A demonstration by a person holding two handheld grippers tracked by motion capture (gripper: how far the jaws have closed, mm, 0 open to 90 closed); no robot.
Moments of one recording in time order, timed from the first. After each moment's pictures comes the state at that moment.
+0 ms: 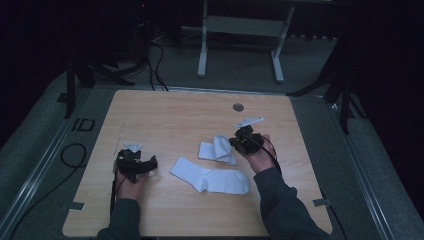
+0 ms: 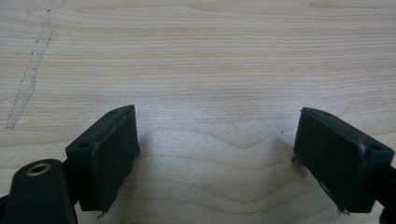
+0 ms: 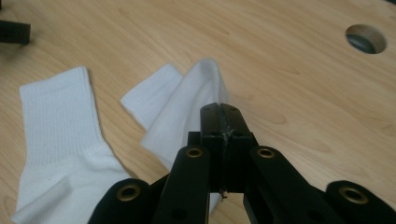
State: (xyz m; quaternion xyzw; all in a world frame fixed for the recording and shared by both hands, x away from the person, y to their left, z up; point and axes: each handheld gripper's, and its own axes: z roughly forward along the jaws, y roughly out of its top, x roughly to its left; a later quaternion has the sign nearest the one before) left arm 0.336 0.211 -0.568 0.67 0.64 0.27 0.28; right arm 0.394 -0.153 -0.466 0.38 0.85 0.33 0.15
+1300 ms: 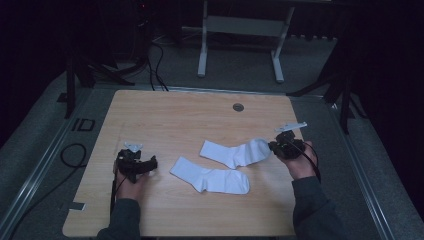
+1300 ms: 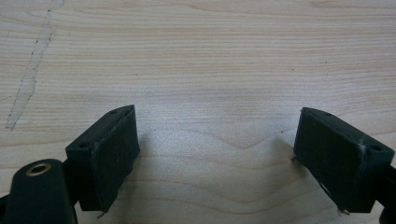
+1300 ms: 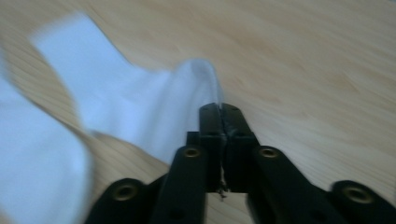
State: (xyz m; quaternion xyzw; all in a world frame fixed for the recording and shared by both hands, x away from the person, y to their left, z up) left arm 0.336 0.211 -0.568 0.66 0.64 0.27 0.28; right arm 0.378 -0.263 -0.460 0.45 0.83 0.27 0.20
